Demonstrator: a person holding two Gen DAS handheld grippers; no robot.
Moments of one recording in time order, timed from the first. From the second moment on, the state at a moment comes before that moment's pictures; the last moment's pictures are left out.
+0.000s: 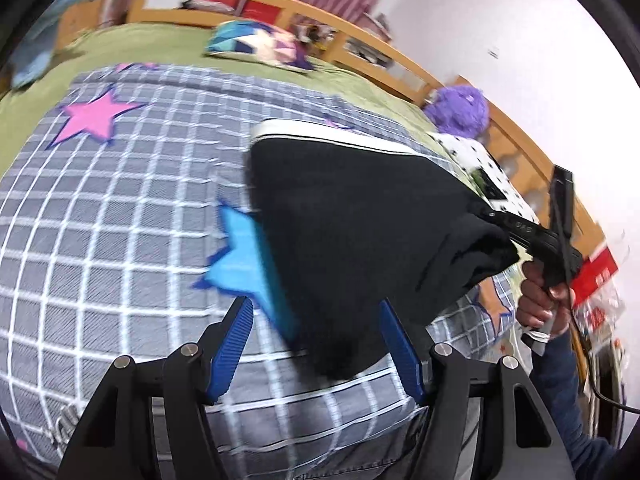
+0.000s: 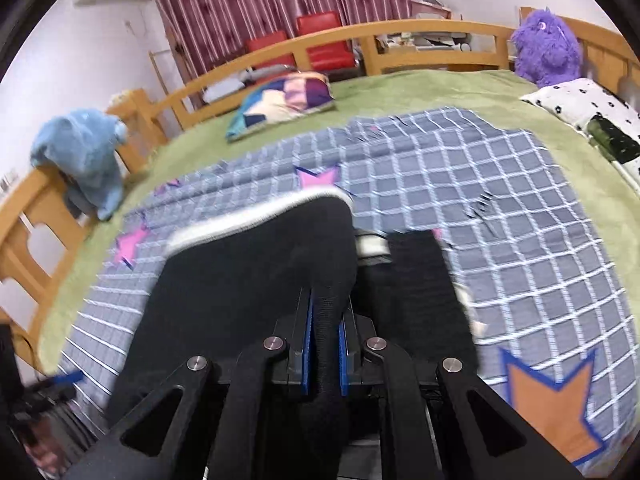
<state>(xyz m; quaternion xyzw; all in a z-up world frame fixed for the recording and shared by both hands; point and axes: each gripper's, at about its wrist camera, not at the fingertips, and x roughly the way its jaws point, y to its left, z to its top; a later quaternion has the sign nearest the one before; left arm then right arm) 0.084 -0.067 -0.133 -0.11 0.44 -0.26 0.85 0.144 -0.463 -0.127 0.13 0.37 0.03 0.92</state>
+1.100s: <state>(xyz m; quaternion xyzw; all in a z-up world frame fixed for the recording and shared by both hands) 0.080 -0.136 -0.152 -0.01 0.42 -0.25 0.87 0.071 -0.485 -0.176 0.02 0.36 0.01 0.93</state>
